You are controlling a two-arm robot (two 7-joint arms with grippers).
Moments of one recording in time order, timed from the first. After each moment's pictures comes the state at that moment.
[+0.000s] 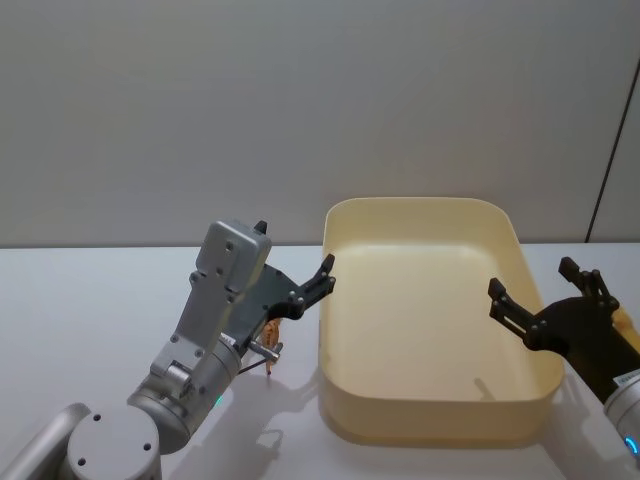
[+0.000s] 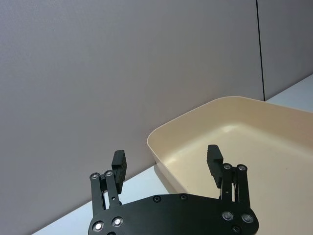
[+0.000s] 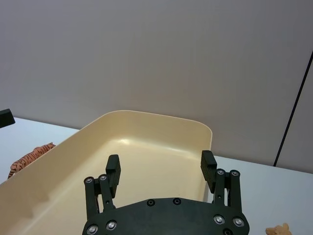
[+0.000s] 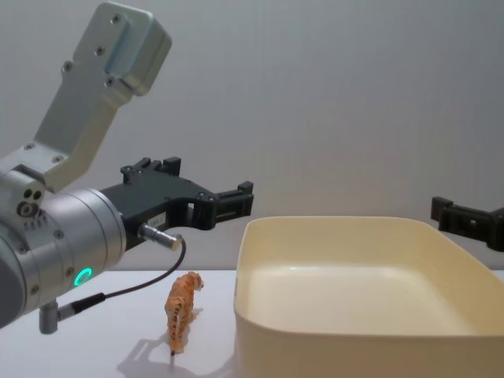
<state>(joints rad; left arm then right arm) -0.24 0.38 0.45 -1.63 -0.20 0.01 -0.01 -0.01 0.34 -0.23 -1.77 0.29 0.03 0.07</state>
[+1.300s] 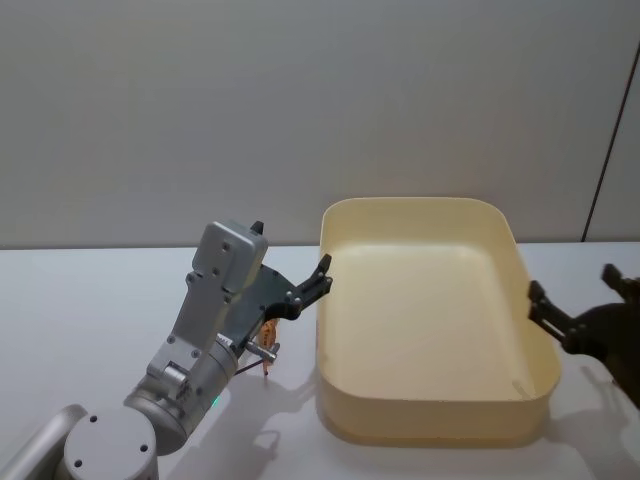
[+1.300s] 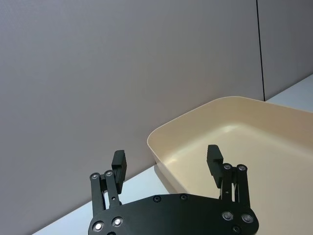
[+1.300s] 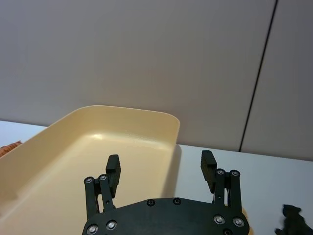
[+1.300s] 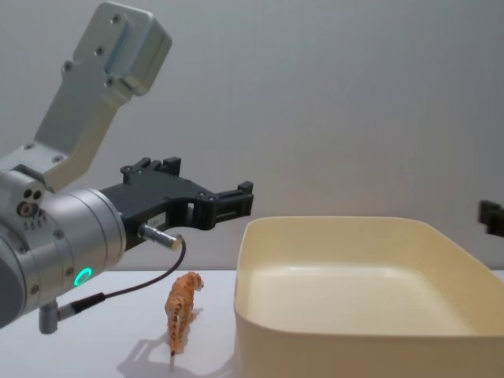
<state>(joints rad) -0.24 0.38 0.45 -1.63 -0.20 0.01 -0.01 -0.07 0.38 -0.19 -1.81 0.32 0.05 -0.01</state>
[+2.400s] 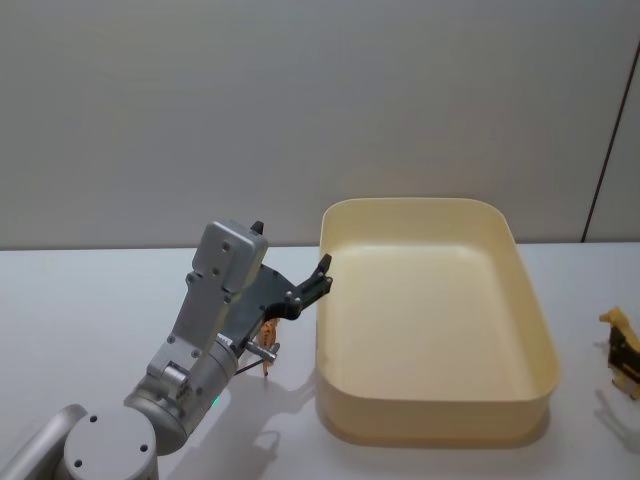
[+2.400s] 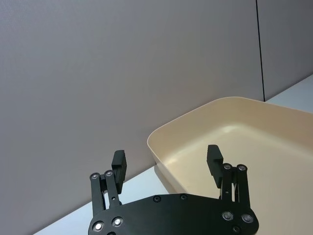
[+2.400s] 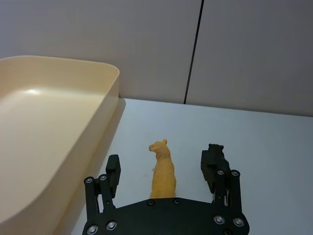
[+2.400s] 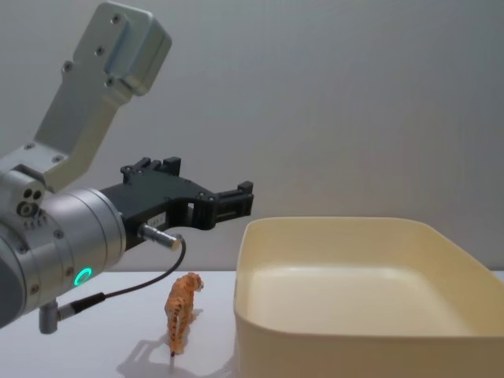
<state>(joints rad) -0.24 0.38 0.45 -1.63 -0.20 0.01 -0.01 -0.18 0.48 -0.09 -1.82 0.37 0.13 -0.09</state>
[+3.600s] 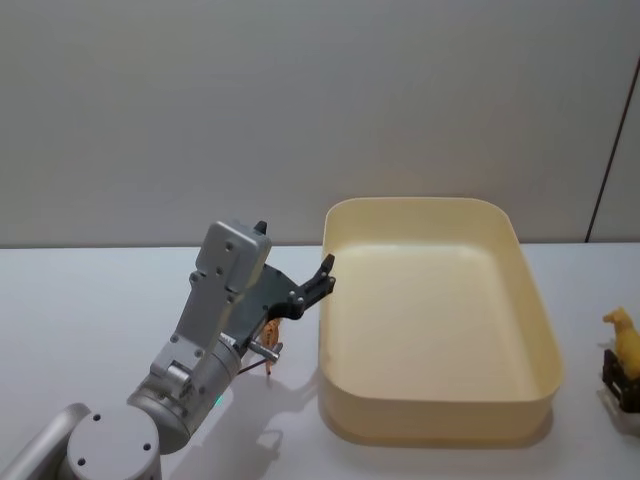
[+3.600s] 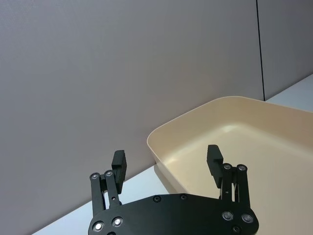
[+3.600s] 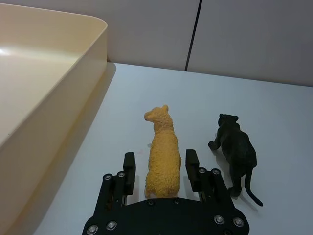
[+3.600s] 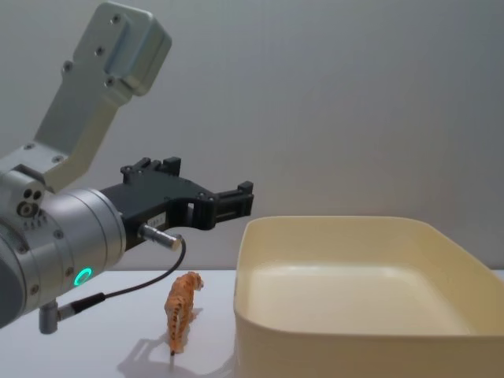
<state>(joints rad) -0.24 0.38 0.45 -1.63 -0.20 0.01 -0.01 -0.06 0.40 -0.13 -1.61 0.28 0.16 -0.05</state>
